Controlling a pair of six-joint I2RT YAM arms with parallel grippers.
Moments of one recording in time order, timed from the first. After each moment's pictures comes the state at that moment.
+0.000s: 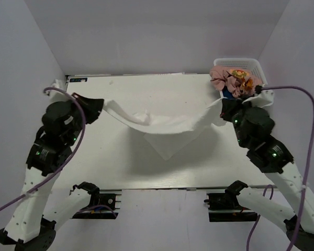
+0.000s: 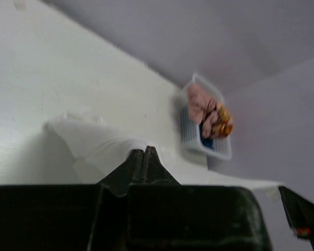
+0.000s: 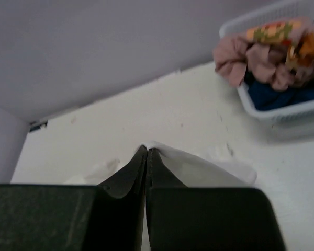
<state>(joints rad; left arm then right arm) -0.41 0.82 1.28 -0.66 -0.18 -0.84 0.65 0.79 1.10 -0.47 0.58 0.49</state>
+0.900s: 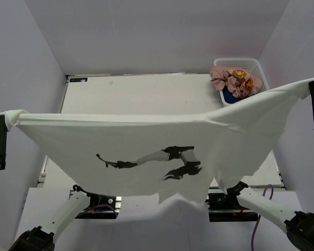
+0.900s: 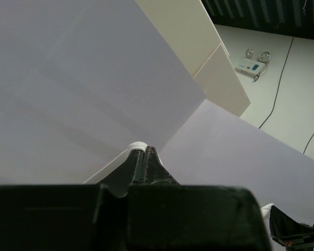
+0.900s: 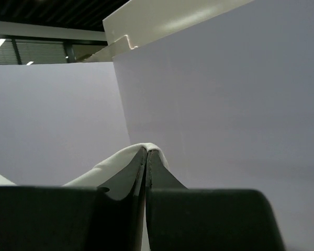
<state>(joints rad) -0.40 0.64 1.99 -0.72 -0.25 -0.73 0.65 0.78 1.98 -0.50 0.07 0.20</state>
